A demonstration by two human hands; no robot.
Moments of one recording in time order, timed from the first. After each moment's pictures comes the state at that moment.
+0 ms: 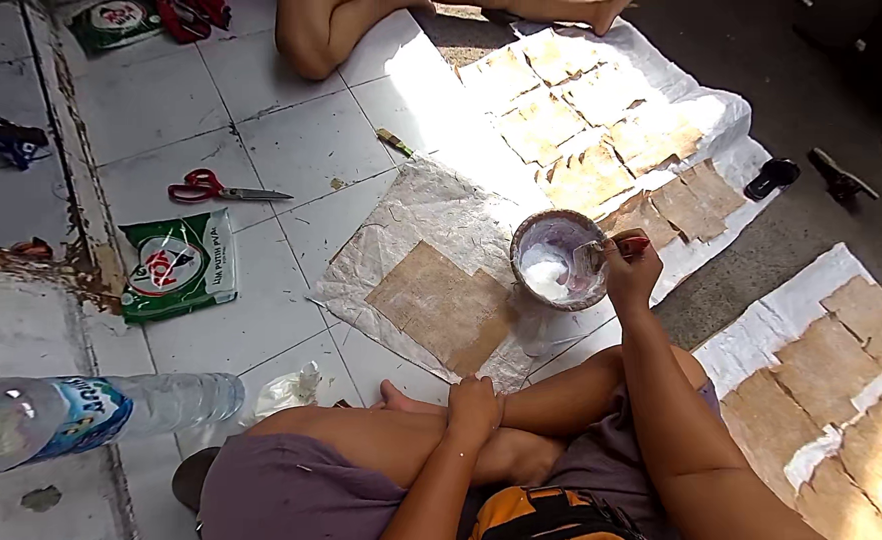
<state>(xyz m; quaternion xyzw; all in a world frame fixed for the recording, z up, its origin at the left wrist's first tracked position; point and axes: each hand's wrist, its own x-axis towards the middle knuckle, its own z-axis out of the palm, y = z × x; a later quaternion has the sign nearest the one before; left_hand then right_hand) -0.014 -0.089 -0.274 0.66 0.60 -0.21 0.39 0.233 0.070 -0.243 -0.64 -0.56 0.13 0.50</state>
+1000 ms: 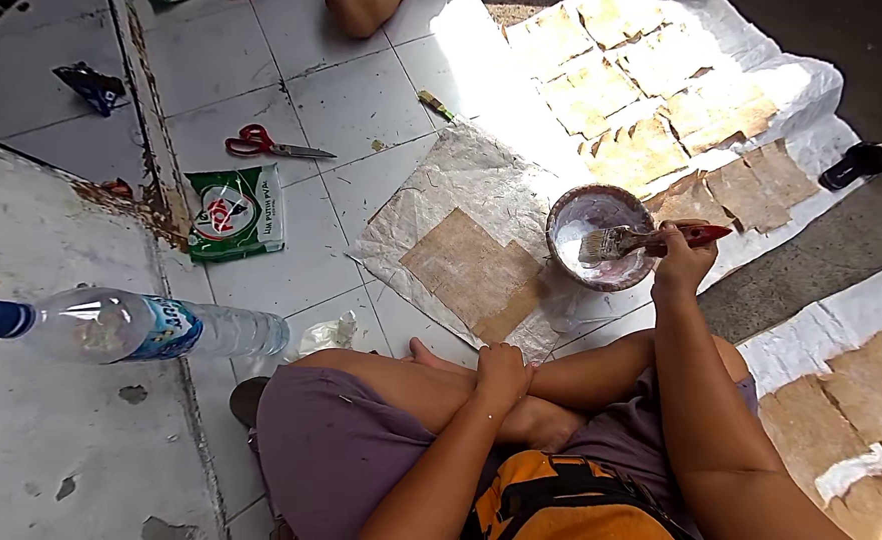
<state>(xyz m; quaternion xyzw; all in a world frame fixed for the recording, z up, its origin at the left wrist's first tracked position) -0.010 -0.096 -0.266 0.69 0.59 -0.19 0.38 0.231 0.060 -0.253 -0.59 -0.39 0.30 0.64</state>
